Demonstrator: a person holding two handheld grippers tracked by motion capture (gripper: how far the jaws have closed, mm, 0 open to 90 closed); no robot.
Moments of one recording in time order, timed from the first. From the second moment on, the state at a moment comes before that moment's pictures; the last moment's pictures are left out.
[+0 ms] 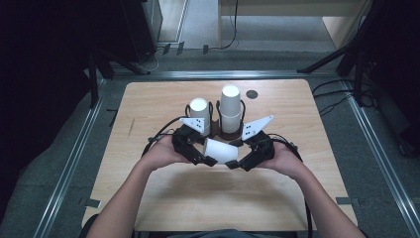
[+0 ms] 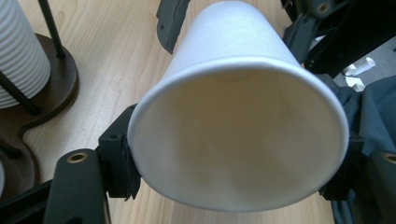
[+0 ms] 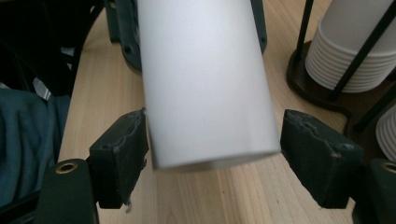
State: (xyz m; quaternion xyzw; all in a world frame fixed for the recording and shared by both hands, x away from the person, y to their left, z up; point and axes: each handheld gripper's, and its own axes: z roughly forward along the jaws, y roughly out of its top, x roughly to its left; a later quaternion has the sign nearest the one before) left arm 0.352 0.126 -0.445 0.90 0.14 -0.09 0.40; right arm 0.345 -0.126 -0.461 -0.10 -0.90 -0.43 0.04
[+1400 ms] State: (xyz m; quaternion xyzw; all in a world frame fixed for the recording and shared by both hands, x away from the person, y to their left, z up) left arm 0.362 0.091 -0.449 0.96 0.12 -0.07 0.24; right arm 0.345 -0.102 -0.482 -0.09 -0.92 -0.37 0.01
